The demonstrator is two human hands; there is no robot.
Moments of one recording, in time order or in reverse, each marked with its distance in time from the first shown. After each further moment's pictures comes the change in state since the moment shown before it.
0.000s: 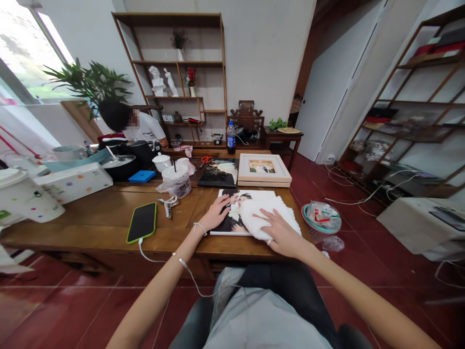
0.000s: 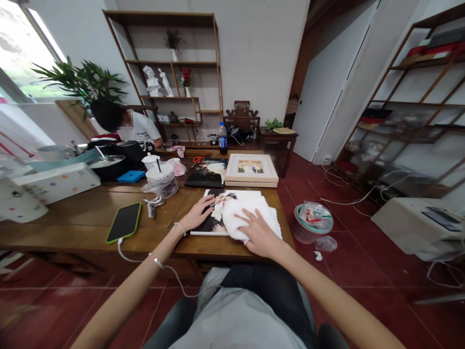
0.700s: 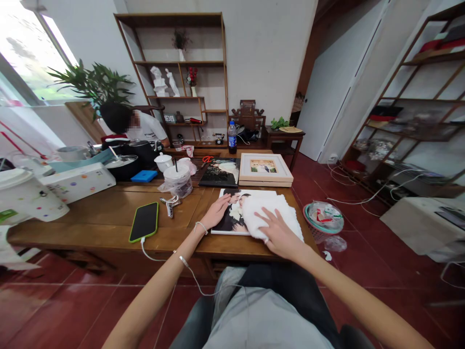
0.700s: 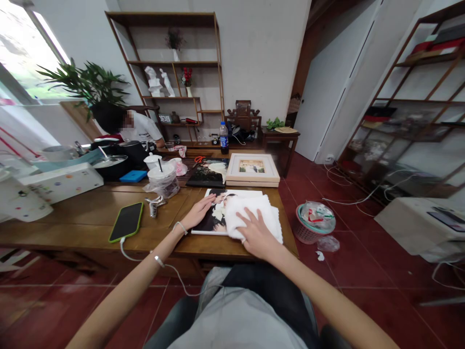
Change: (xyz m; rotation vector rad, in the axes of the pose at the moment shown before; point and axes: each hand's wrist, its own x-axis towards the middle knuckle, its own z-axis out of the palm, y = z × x) left_hand 0.004 -0.005 0.002 -0.183 0.050 -0.104; right_hand 0.006 -0.014 0.003 -0.033 0.008 0.092
